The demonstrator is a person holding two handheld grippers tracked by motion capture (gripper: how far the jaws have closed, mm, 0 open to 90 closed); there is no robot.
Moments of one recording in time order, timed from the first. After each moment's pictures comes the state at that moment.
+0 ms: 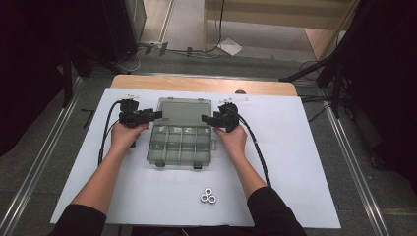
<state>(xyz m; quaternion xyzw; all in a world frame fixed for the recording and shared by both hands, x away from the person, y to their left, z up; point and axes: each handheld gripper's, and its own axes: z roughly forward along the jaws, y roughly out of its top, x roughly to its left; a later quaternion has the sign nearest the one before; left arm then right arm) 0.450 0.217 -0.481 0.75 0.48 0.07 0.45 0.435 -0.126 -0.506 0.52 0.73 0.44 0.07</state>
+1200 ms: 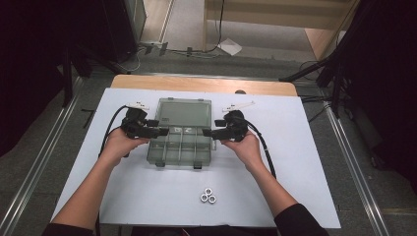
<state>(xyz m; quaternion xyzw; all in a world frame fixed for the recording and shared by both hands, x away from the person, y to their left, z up) 0.402 0.196 -0.452 0.84 0.37 0.02 0.40 0.381 -0.141 -0.470 0.41 0.79 0.44 0.03</state>
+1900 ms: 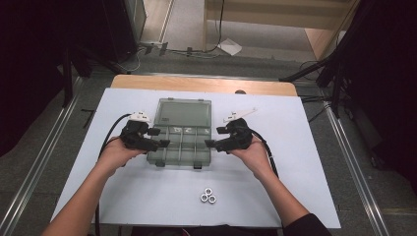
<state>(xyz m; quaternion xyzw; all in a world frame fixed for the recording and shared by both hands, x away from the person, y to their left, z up) 0.364 0.189 -0.448 0.87 0.31 0.04 0.38 0.349 -0.144 -0.459 0.36 0.83 0.42 0.03</state>
